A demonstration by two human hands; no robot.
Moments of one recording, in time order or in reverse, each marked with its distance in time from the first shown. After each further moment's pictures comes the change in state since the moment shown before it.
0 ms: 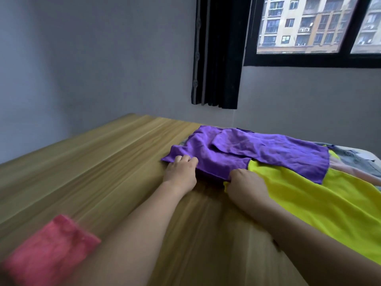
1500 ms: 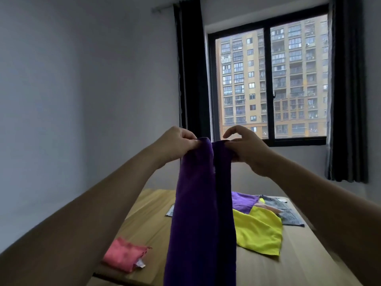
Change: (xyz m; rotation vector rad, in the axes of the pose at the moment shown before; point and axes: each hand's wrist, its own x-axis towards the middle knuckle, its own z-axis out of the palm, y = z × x) left_hand -0.305 0.152 -0.454 -0.680 0.163 0.290; right_hand -0.294 0.004 -0.426 1.174 0.199 -0.214
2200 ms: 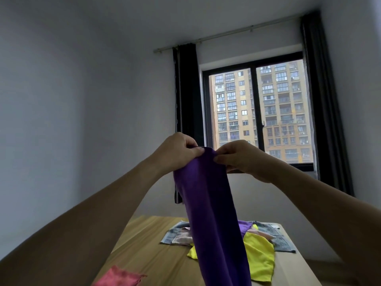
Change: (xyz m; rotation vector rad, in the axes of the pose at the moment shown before) left_hand -0.029 0.070 -0.026 0.242 0.183 0.233; right_hand -0.047 -0.085 -0.019 -0.296 -0.129 -0.089
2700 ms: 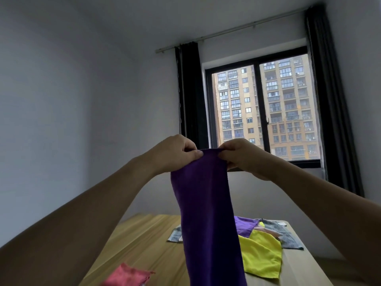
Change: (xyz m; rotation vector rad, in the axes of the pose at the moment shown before) left_hand -0.014 -0.006 -0.021 0.131 -0.175 0.021; right_hand -0.002 -0.006 0.011 -0.026 0.036 -0.017
